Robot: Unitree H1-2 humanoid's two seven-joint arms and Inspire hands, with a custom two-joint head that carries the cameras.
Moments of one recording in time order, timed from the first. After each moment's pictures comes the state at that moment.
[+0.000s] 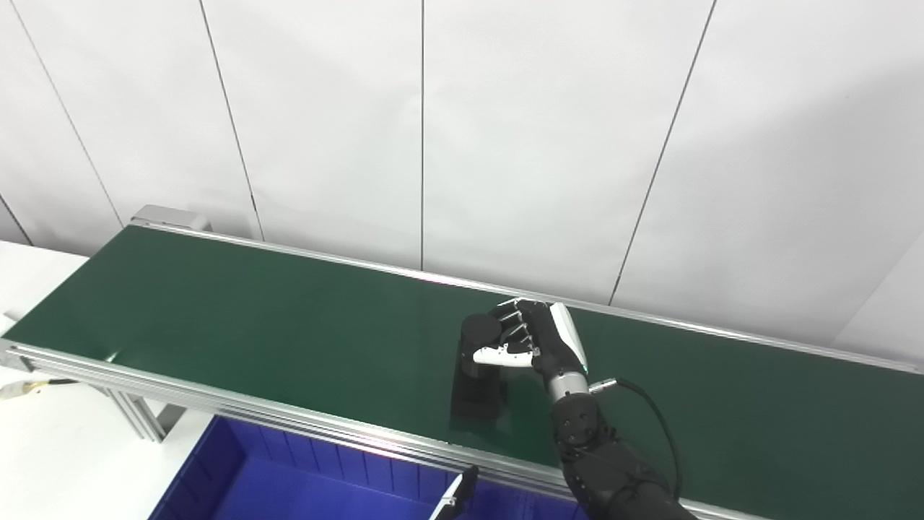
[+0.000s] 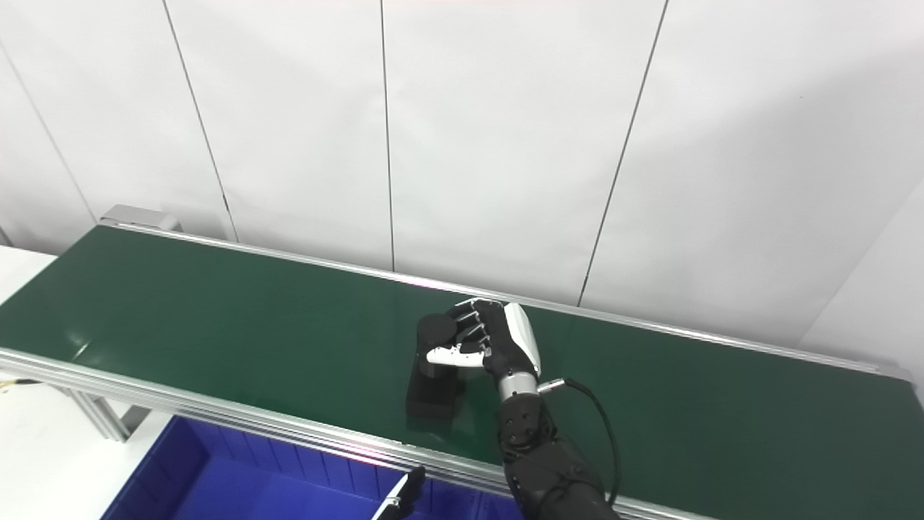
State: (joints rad) left arm 0.21 0.19 -0.66 0.20 0.18 -0.44 0.55; right arm -0.93 0.18 0.28 1.40 -0.30 -0.35 -0.29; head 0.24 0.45
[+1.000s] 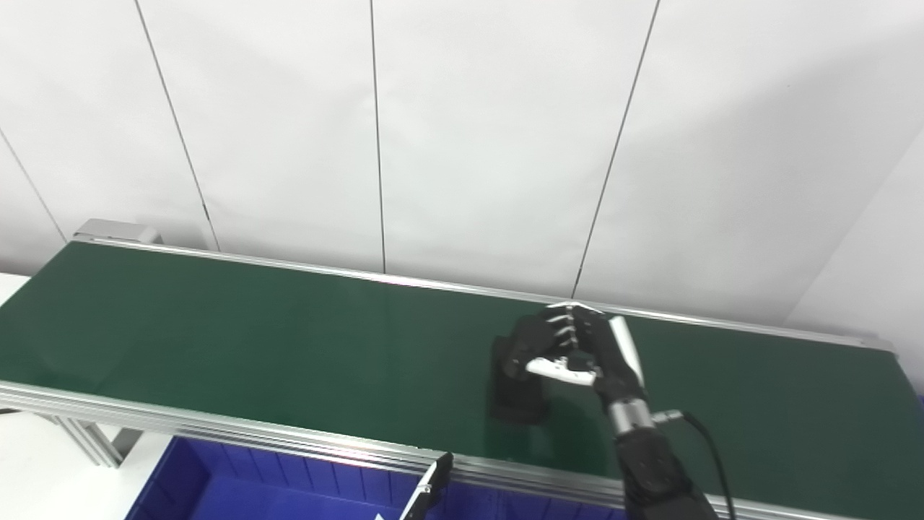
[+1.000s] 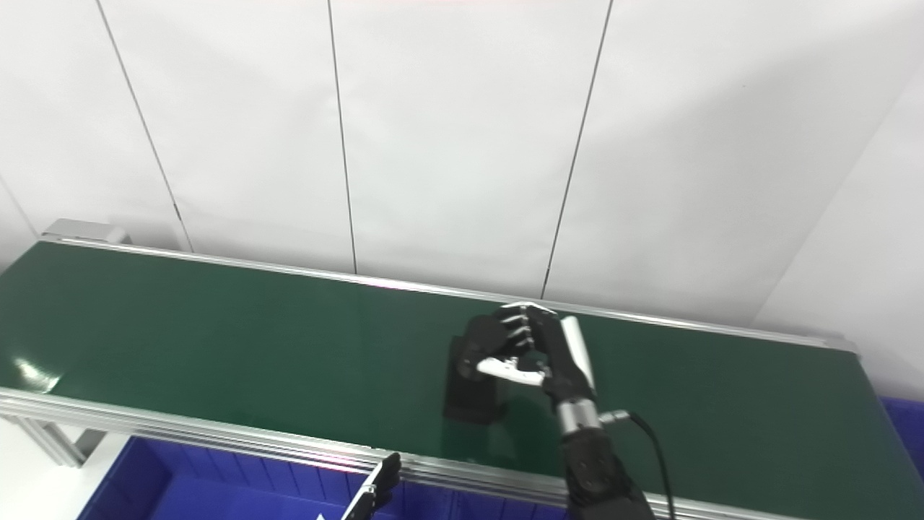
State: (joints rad) left arm 0.19 0.18 -0.61 0.19 0.14 -0.44 0.48; right arm -0.56 -0.05 0.17 0.82 -0.19 -0.43 -0.11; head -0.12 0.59
